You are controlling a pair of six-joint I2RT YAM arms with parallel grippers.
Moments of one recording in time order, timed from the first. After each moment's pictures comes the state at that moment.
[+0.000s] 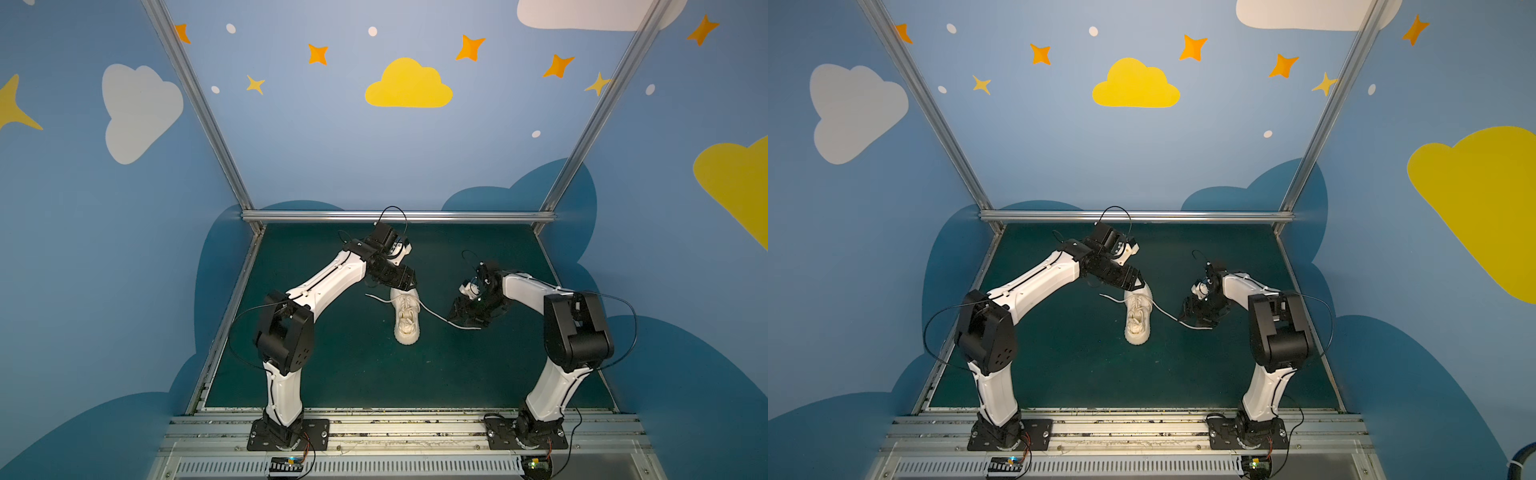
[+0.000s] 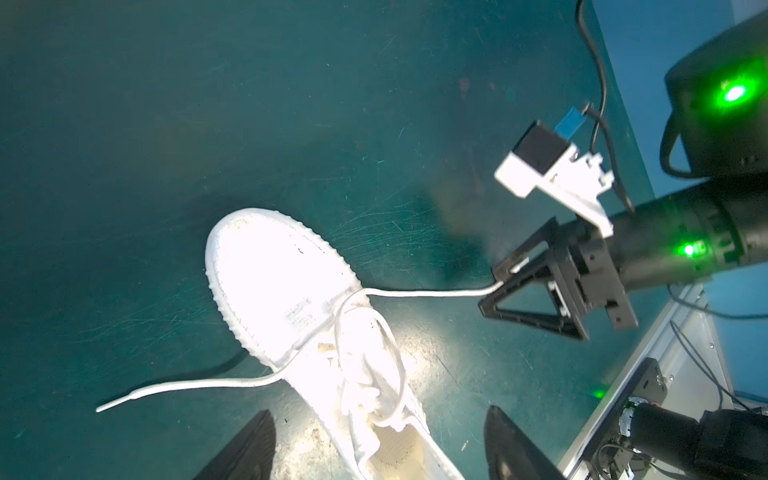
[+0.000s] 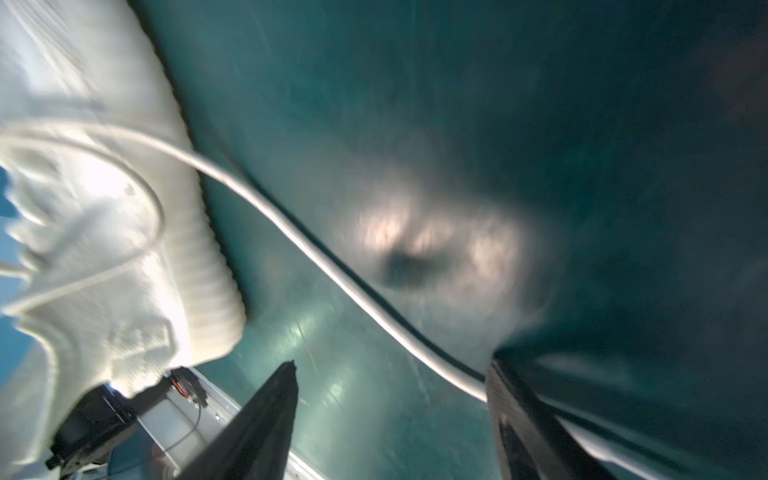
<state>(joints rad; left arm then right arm) -0.54 1.90 1.65 -0.79 0.36 -0.18 0.25 1.80 1.09 -0.80 -0.50 0.24</state>
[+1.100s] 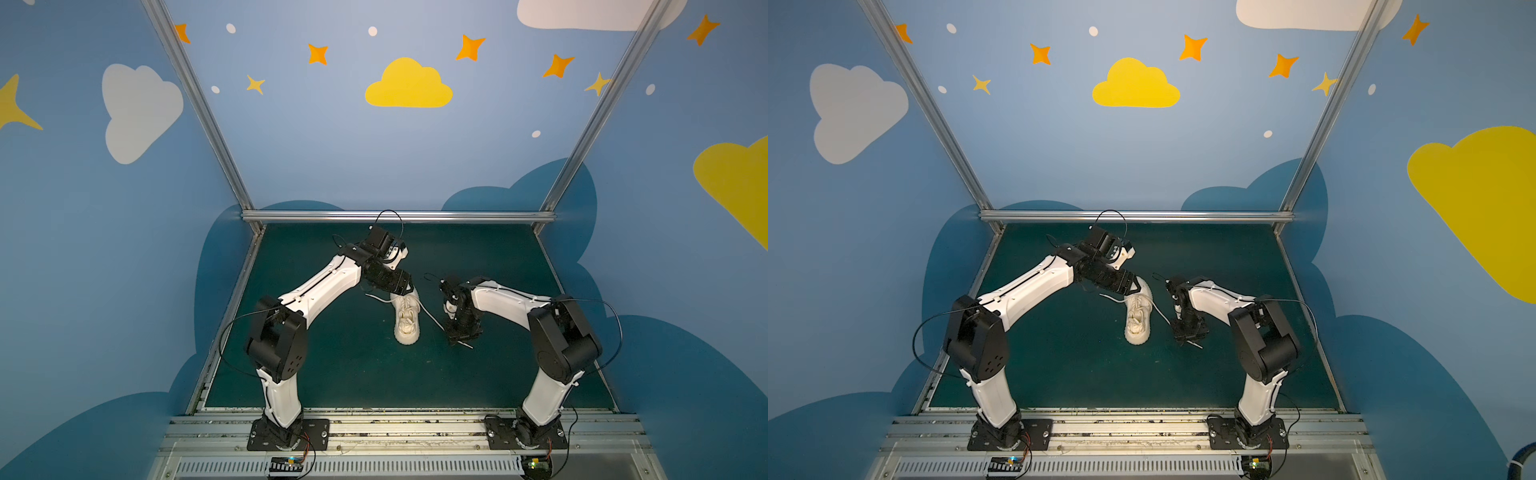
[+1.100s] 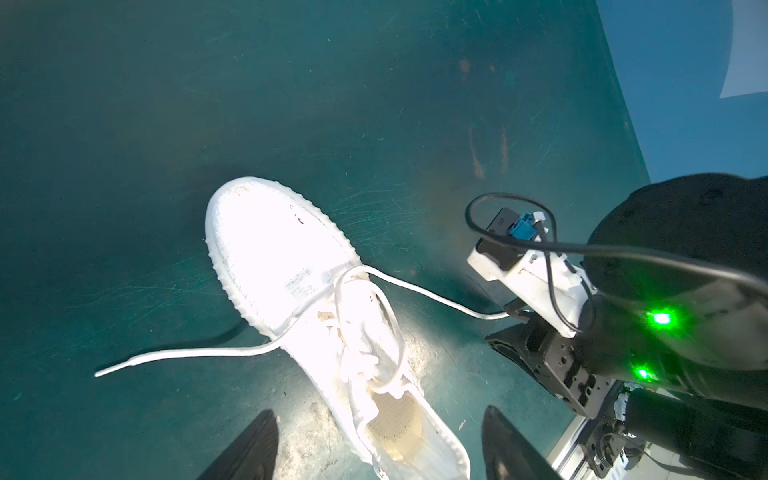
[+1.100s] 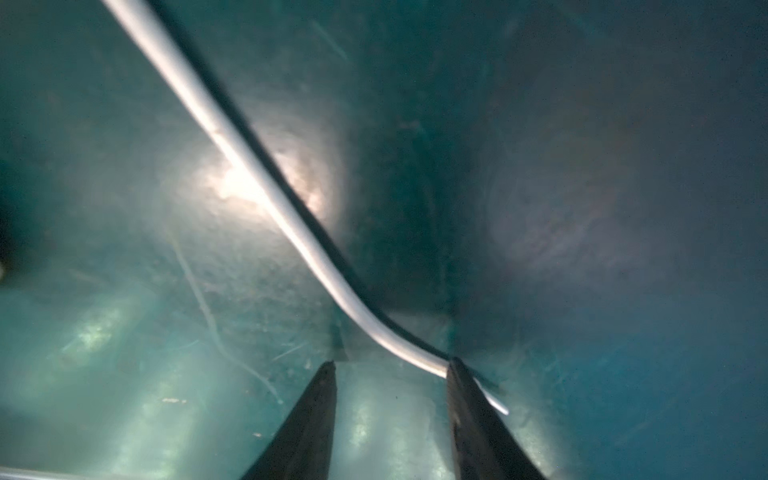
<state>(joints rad) -0.53 1.83 1.57 -0.78 0.37 -0.19 0.57 1.79 1.12 -0.98 -0.07 0.29</state>
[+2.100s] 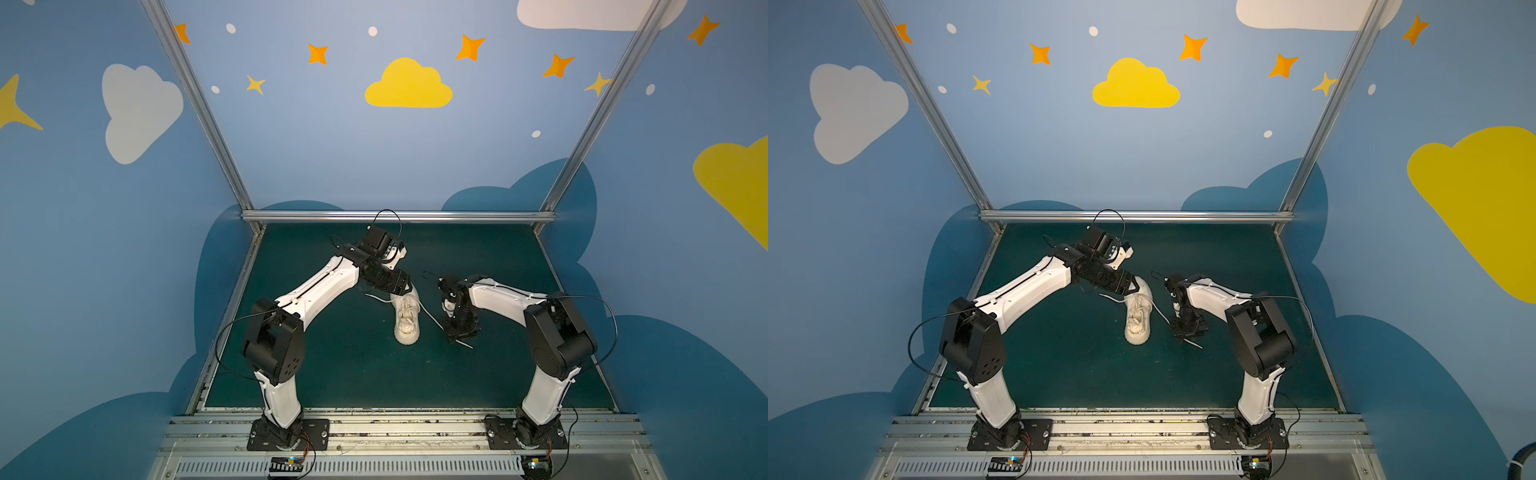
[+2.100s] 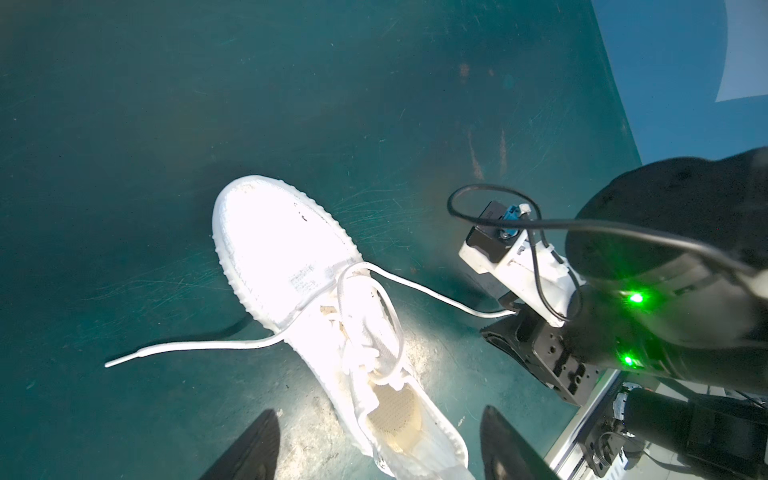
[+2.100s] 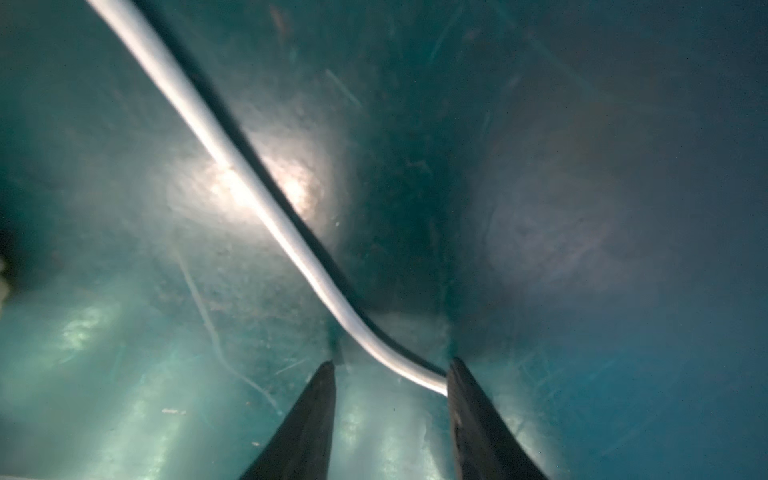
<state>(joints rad) -0.53 1.81 1.56 -0.78 0.36 -0.19 0.55 1.83 1.16 -0.99 -0.06 0.27</state>
